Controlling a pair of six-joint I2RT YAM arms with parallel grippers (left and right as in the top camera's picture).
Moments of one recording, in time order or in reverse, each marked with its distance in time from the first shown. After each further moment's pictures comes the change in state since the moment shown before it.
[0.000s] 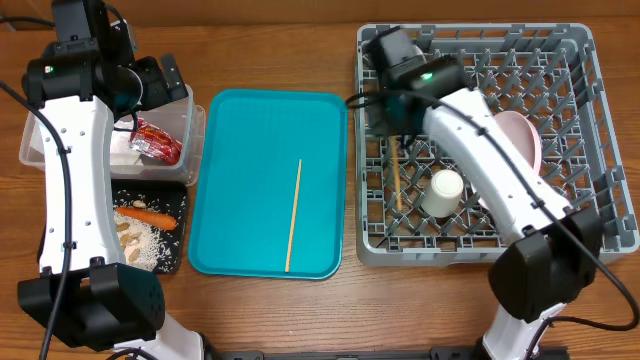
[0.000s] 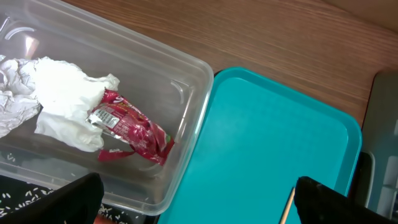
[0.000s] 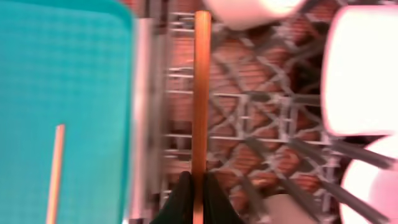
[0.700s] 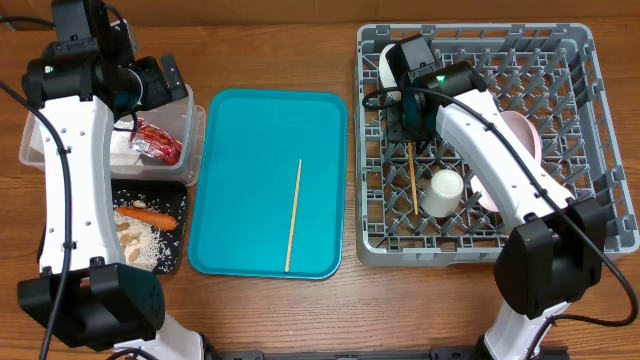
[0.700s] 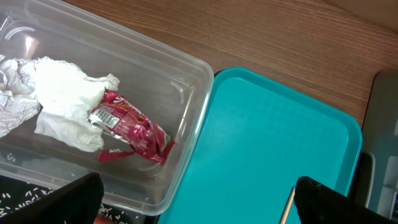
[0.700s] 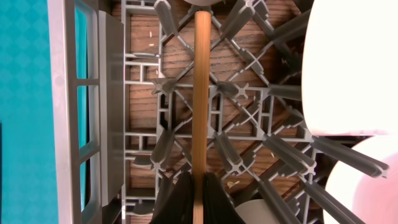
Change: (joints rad) left arm 0.000 0.000 0.000 0.000 0.000 0.000; right arm -0.063 0.000 -0.116 0.062 -0.001 -0.064
